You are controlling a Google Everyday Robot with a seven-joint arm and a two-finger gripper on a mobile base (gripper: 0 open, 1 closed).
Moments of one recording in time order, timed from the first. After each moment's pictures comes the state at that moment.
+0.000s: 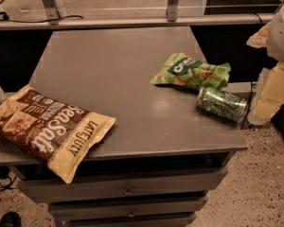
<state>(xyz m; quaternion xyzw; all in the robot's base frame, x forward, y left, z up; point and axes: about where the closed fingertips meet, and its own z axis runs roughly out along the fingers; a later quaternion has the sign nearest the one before) 0.438 -0.217 0.977 -0.60 0.78 -0.04 0.16</state>
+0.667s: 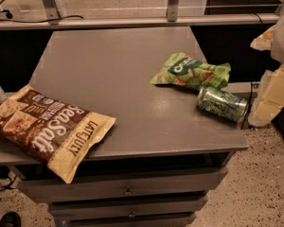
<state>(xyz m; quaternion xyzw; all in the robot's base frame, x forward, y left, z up) 0.438 -0.221 0.972 -0.59 0.79 -0.02 0.17</state>
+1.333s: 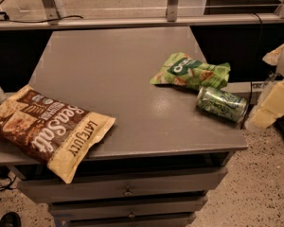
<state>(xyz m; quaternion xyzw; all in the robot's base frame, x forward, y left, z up) 0.443 -0.246 0.941 -0.51 0.84 0.00 0.20</state>
